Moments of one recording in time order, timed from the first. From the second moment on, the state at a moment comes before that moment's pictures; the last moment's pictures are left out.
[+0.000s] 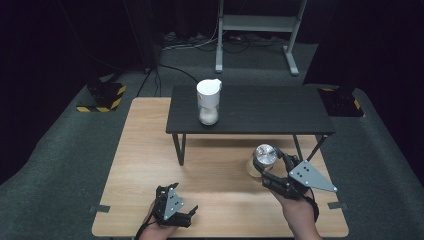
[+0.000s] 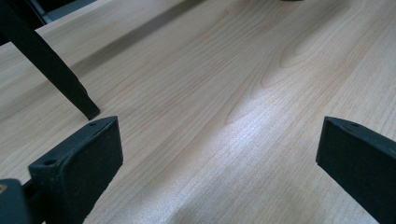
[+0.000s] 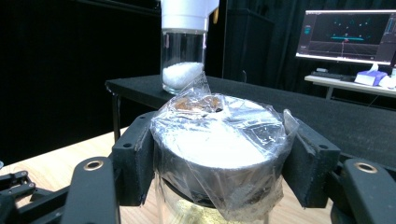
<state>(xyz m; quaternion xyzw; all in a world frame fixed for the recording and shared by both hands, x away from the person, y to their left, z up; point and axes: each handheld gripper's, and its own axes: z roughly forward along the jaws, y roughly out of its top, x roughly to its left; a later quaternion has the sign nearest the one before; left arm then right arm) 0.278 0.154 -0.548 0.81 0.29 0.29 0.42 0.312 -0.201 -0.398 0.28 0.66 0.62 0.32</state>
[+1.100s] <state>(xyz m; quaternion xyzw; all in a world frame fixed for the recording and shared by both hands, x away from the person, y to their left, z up) 0.278 0.154 -0.548 0.81 0.29 0.29 0.42 0.328 -0.200 -0.367 0.28 0.63 0.63 0.35</state>
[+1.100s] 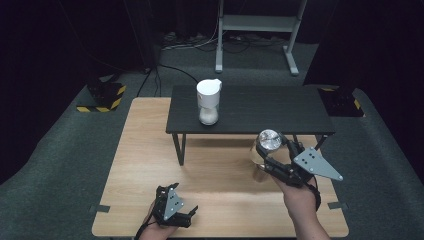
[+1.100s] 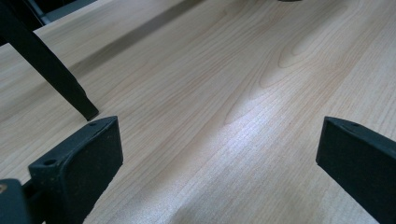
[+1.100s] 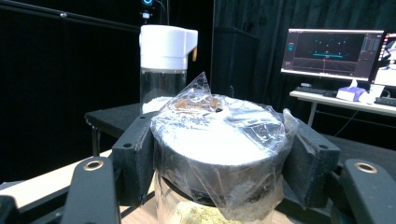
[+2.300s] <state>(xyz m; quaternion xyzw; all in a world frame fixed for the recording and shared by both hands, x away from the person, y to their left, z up) 0.278 0.155 -0.548 0.81 0.29 0.29 0.42 0.354 -0.188 -0.336 0.28 0.61 0.64 0.38</state>
